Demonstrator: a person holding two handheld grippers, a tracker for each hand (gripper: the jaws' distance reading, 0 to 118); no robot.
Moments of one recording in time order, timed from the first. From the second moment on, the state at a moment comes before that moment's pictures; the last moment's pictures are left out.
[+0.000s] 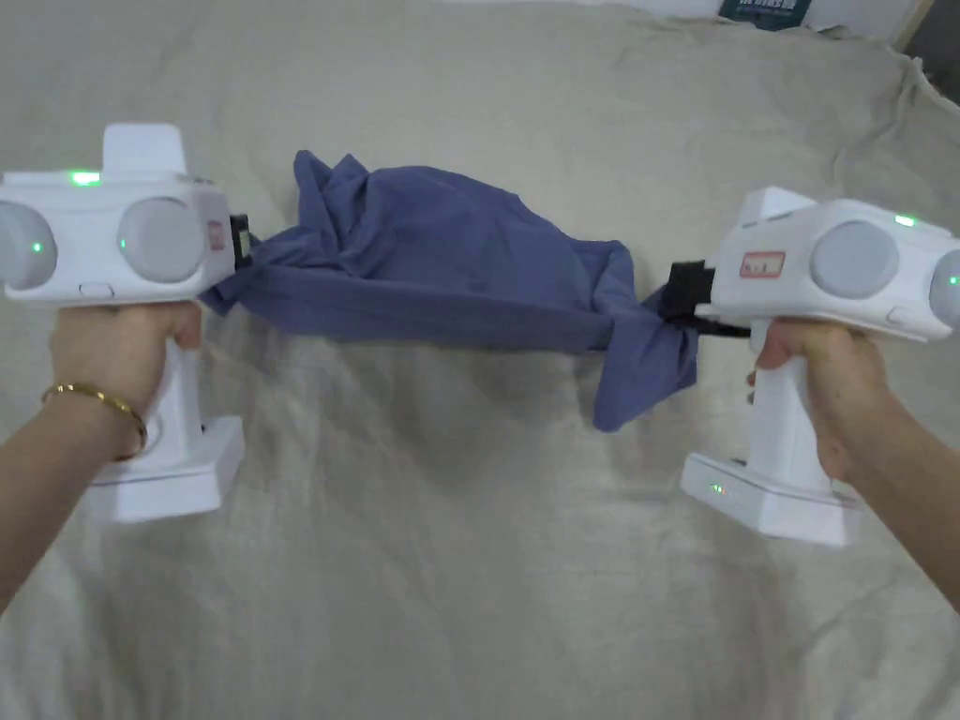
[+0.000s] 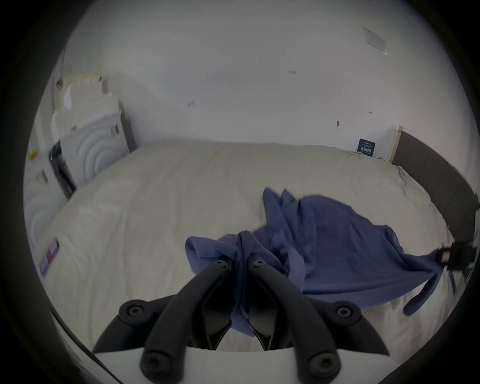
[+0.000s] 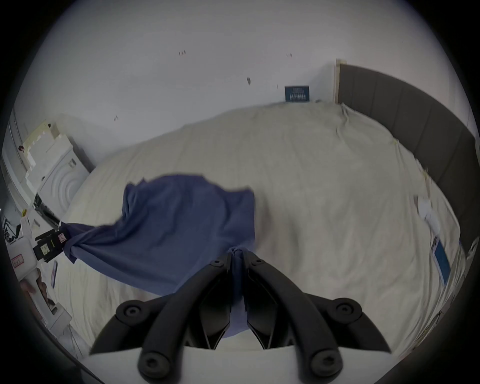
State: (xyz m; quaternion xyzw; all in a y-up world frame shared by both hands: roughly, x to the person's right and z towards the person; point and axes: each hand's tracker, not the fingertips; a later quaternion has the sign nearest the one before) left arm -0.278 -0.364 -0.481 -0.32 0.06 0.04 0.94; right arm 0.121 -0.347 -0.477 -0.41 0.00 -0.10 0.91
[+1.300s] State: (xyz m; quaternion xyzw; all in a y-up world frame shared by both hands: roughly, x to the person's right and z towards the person) left arm -0.351 -0.355 -0.265 -0.22 0.12 0.13 0.96; right arm 0.140 -0.345 -0.254 -0.30 -0.04 -0.04 0.95
